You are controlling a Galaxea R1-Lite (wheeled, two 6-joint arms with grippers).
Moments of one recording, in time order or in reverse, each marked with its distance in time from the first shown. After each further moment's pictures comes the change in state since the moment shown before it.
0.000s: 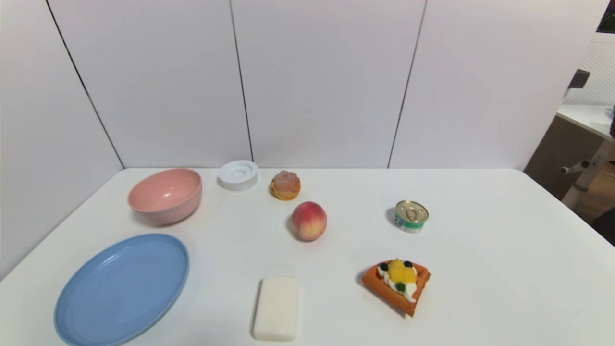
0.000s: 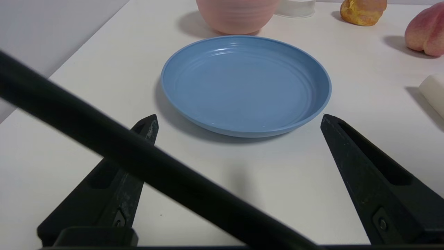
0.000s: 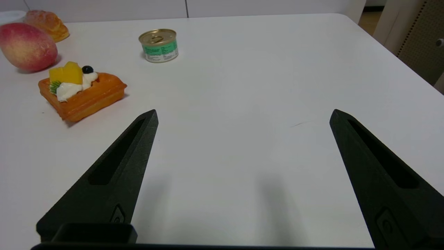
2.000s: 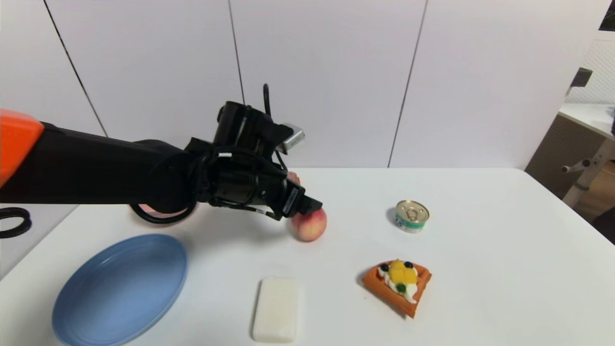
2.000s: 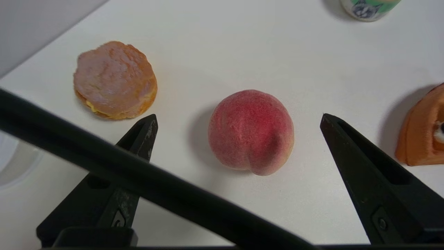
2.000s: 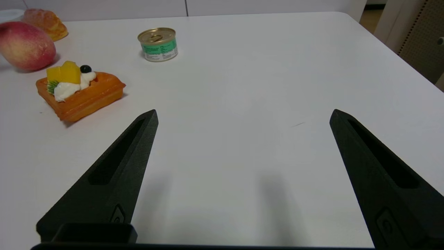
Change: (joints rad) left arm -0.589 1.879 -1.324 -0.032 -0.165 0.167; right arm 0.000 0.000 0.000 0.000 0.000 0.000
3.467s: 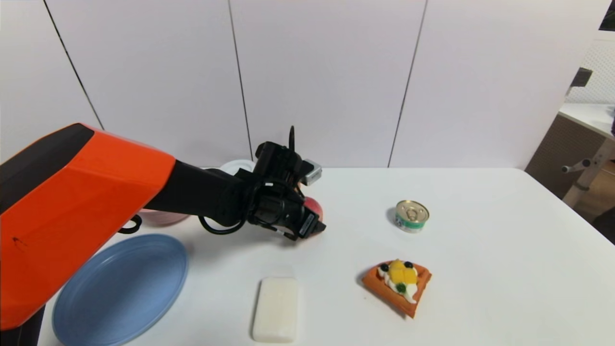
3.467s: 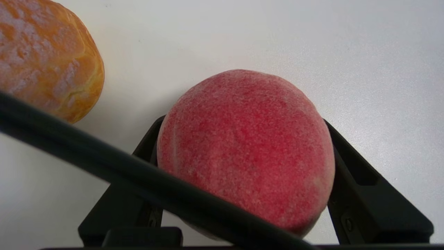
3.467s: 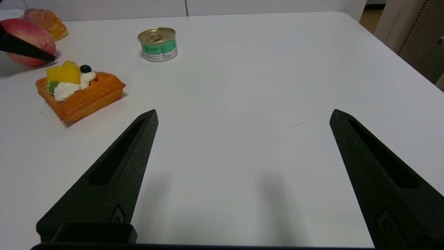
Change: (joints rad) left arm -0.006 0.232 -0.081 -0.026 0.004 0.019; right arm 0.000 0.000 0.000 0.000 0.000 0.000
